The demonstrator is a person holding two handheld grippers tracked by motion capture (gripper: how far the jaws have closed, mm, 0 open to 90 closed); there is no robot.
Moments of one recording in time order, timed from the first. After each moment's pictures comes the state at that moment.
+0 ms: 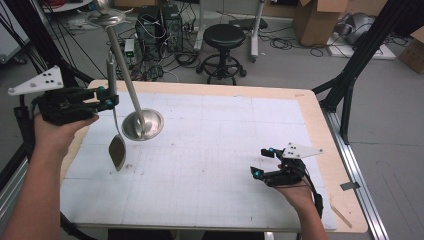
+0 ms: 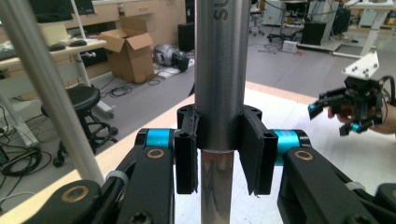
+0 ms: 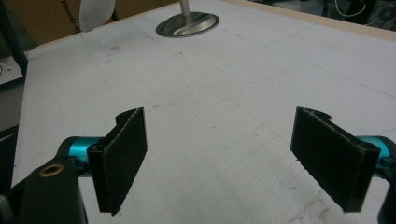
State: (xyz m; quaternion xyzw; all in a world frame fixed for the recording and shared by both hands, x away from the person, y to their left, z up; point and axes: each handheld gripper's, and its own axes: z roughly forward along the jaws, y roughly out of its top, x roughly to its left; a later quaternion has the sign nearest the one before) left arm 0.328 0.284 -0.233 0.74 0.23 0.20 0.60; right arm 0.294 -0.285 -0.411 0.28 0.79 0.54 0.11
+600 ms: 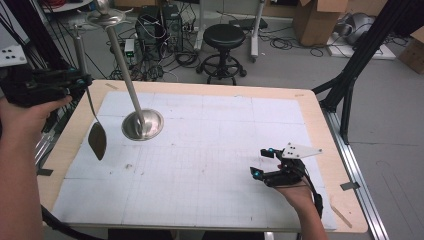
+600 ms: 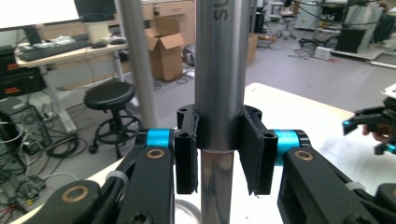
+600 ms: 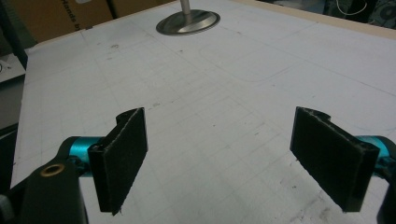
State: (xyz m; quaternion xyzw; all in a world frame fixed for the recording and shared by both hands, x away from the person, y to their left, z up) left arm 0.335 0.329 -0.200 0.72 0.28 0.24 0.58; right arm 0.294 -0.284 -0.412 0.28 0.79 0.54 0.11
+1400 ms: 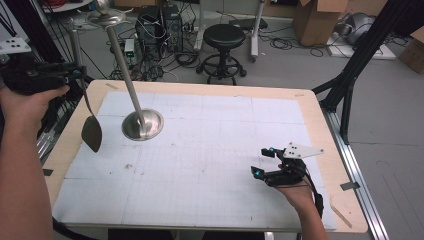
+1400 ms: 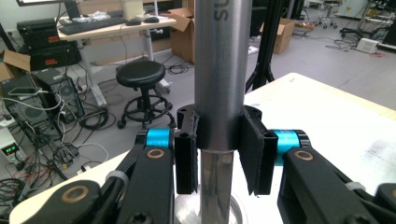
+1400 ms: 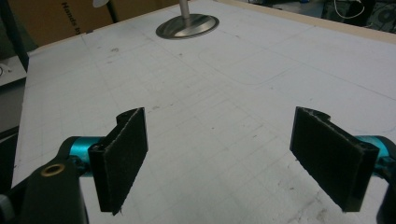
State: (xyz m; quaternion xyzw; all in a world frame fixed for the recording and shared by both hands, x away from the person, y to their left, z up) left arm 0.369 0.342 -0.207 0.72 0.34 0.25 0.54; right arm 0.294 -0.286 -0.411 0.28 0.78 0.54 0.11
